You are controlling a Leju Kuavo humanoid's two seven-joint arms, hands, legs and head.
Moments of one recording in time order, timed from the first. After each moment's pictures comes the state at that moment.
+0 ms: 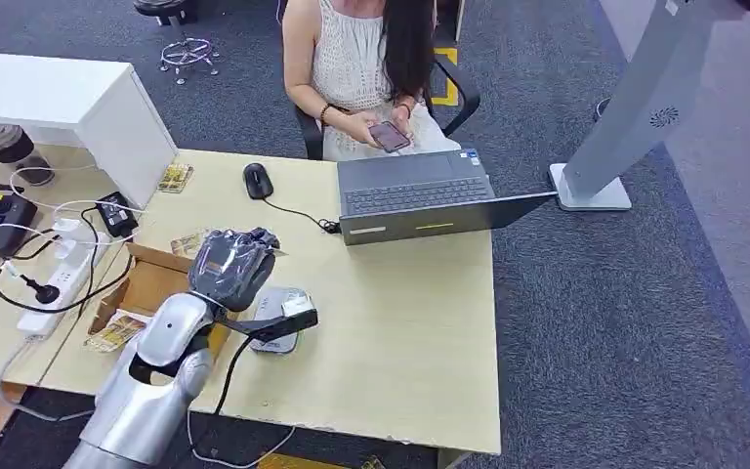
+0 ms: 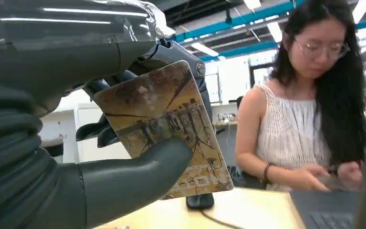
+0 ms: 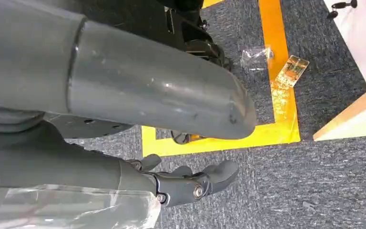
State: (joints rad) left arm -0.30 0.10 -0.32 -1.41 -1.45 0.18 -0.05; right arm -0.12 0.19 -0.56 -0.22 0.43 -0.05 -0.23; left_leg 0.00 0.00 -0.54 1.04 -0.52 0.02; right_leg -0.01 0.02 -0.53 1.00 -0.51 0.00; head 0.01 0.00
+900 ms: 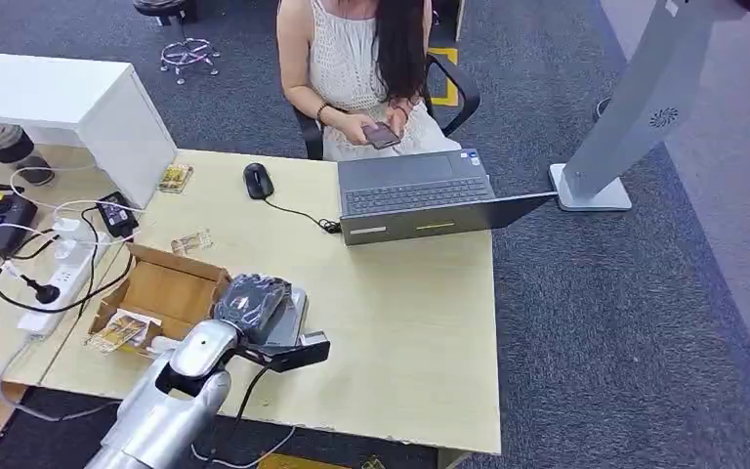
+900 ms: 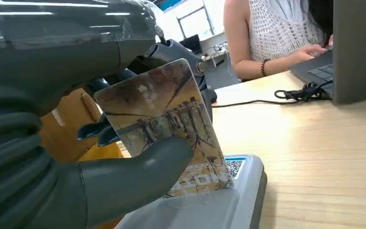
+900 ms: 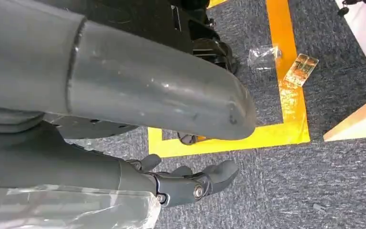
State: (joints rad) left arm -0.30 0.09 -0.39 -1.21 -1.48 0.04 0.03; right arm -0.11 0.19 -0.57 -0.22 0.44 -0.05 -0.21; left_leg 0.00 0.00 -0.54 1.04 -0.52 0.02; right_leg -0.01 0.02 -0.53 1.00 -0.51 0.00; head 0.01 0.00
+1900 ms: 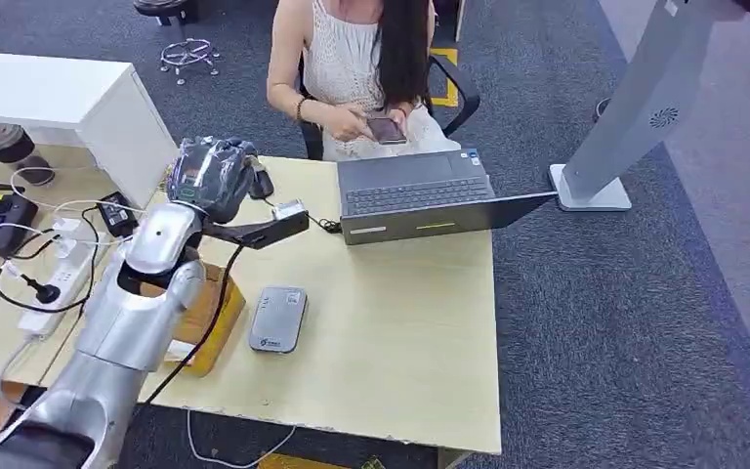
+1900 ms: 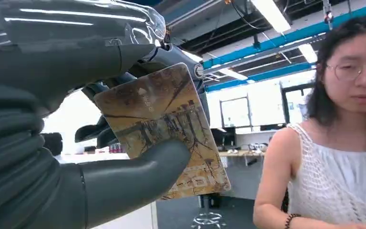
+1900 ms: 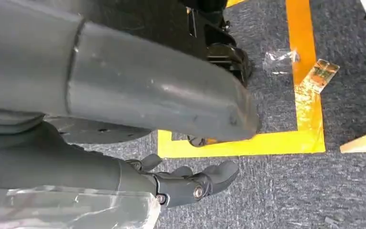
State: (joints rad) left arm -0.65 0.12 -0.33 -1.27 -1.47 0.09 0.09; right arm -0.11 0.20 -0.57 -0.22 0.49 -0.04 -0.15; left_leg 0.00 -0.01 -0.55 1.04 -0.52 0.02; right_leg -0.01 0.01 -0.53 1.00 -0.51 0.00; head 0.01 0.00
